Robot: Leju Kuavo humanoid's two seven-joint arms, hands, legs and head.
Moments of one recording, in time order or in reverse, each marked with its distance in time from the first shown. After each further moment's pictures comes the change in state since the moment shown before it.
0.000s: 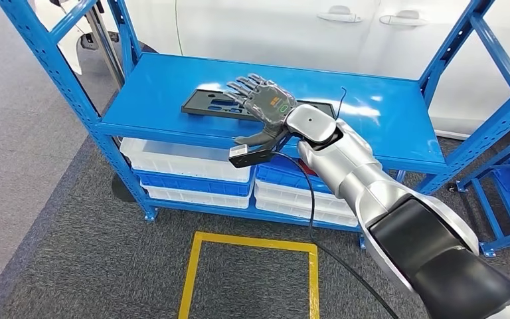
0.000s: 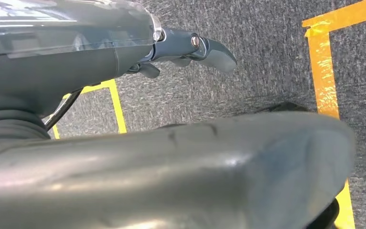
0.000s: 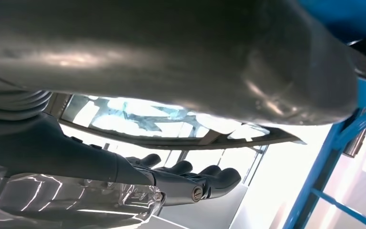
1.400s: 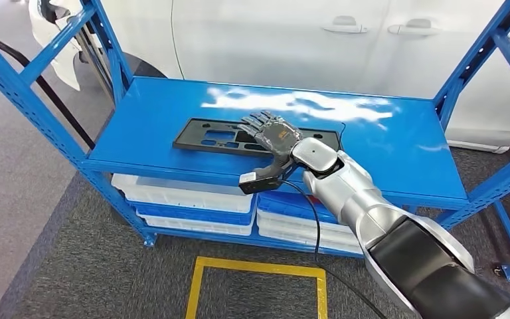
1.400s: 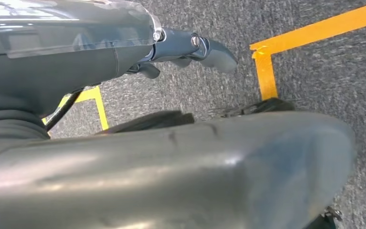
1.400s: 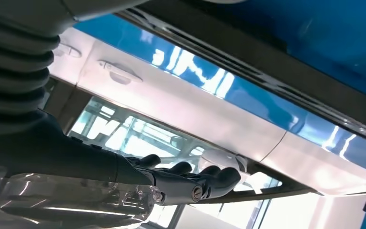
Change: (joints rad) left arm -0.009 -0.006 0.000 -0.002 -0.008 0.001 0.004; right arm 0.133 -0.009 0.026 0.039 -0.016 -0.009 0.038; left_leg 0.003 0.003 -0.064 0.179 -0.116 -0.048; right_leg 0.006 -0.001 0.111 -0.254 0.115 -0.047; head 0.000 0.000
